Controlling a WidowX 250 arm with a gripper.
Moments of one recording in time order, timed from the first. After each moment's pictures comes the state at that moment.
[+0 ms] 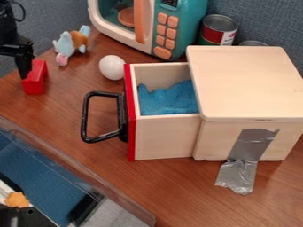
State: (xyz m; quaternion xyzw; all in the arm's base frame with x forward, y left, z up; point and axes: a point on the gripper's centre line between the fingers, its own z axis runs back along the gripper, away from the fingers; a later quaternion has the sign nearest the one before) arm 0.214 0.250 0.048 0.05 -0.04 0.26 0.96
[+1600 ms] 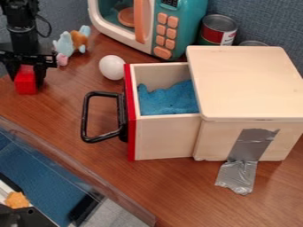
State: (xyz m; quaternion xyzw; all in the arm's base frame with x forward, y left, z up) arm 0.235 0.247 0.011 0.08 -0.02 0.32 0.94
